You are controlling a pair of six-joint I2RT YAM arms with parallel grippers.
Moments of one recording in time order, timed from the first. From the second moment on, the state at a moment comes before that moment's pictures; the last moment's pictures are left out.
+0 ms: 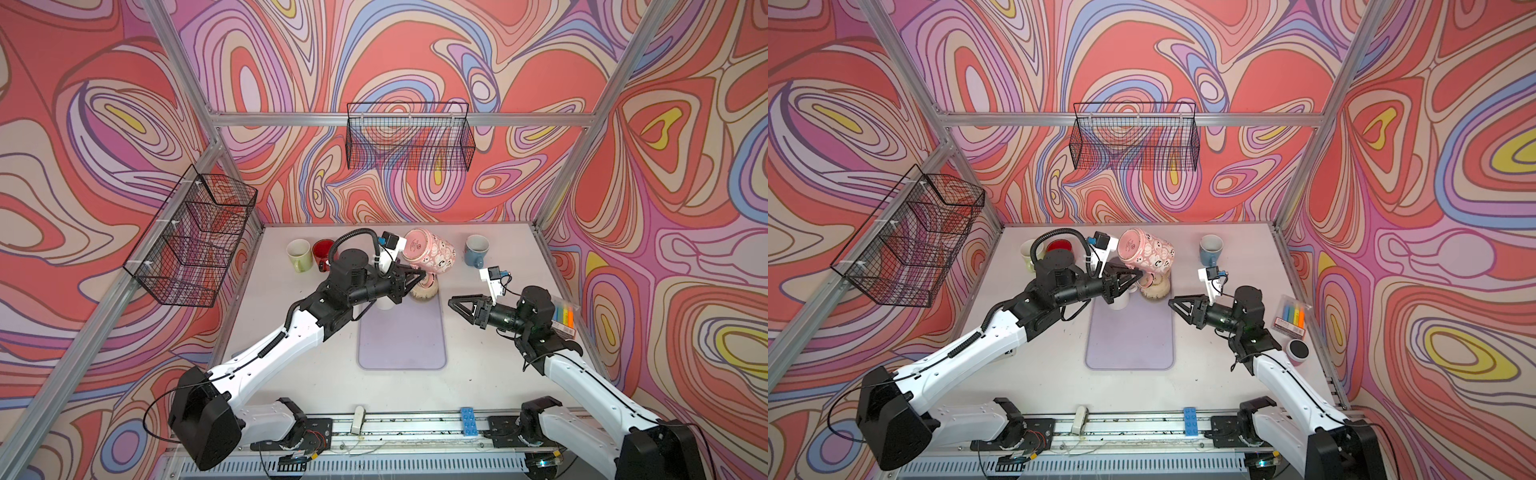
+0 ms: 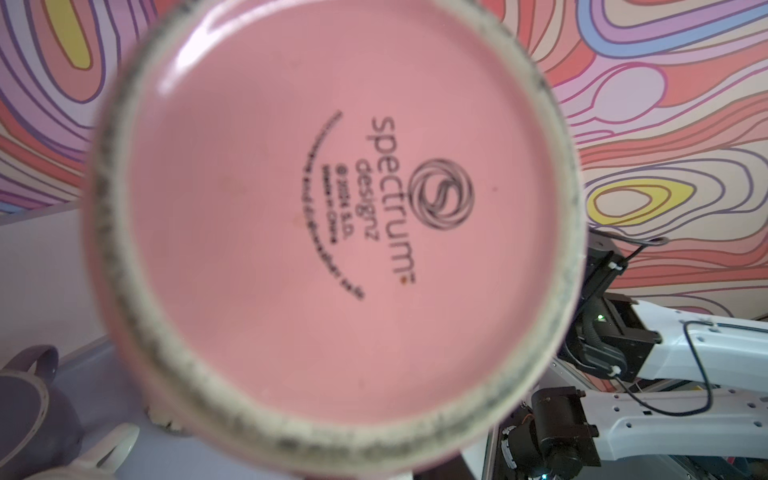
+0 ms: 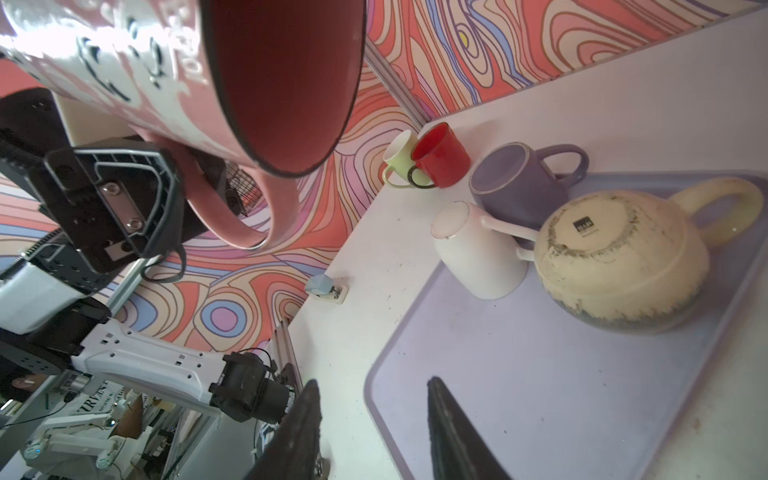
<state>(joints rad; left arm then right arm) -0.67 1.28 1.05 0.08 0.46 -0.39 0.20 0.98 0.46 0.39 -0.90 0.64</state>
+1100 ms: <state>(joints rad) -0.67 1.32 1.06 0.23 0.54 -0.49 0.32 1.43 0.55 1.41 -0.89 1.11</state>
